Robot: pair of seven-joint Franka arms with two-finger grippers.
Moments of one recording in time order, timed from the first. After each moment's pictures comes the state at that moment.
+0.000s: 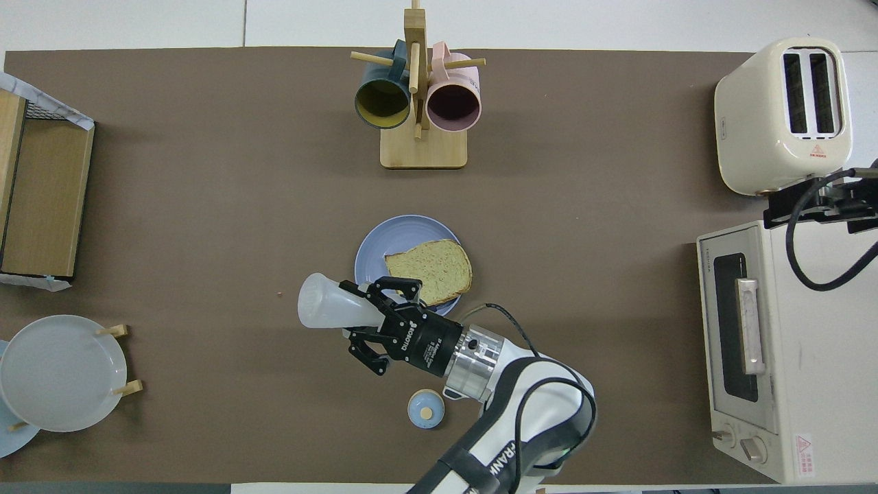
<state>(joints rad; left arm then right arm) -1.22 0.46 0.14 -1.76 1.07 1.19 0.51 0.02 -0.02 -0.03 -1.57 -0.01 1.49 0.08</state>
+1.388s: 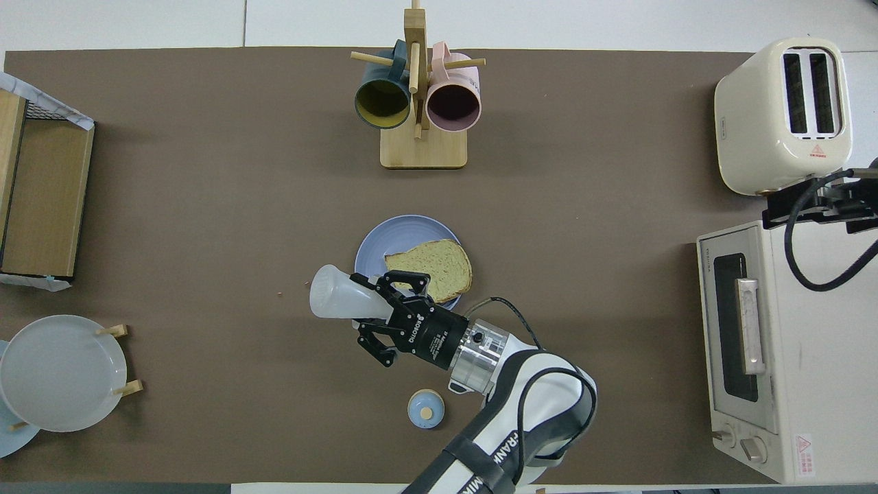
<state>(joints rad) -1.22 0.49 0.14 -1.73 1.06 1.23 0.51 0.02 -0.02 -0.03 -1.57 -0.01 1.49 0.08</state>
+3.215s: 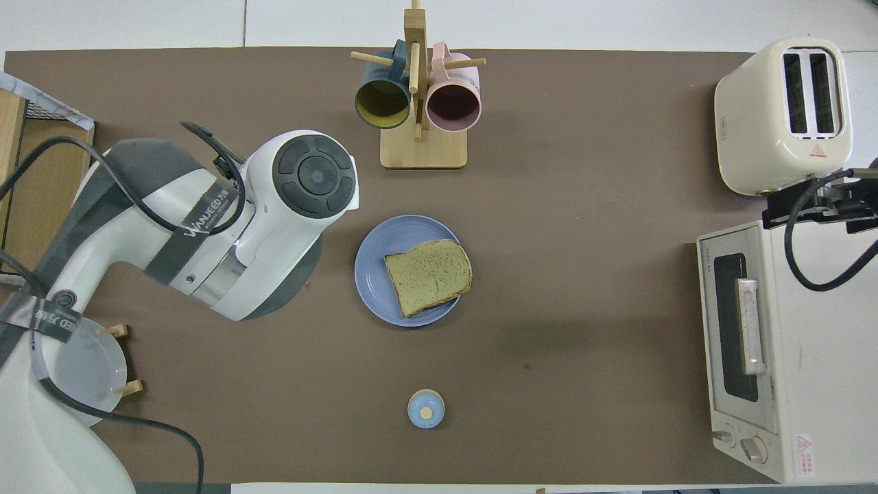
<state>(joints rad) -0.65 0.22 0.15 -1.73 0.48 1.89 0.02 0.02 -0.02 -0.03 -1.57 -0.01 1.49 0.08</state>
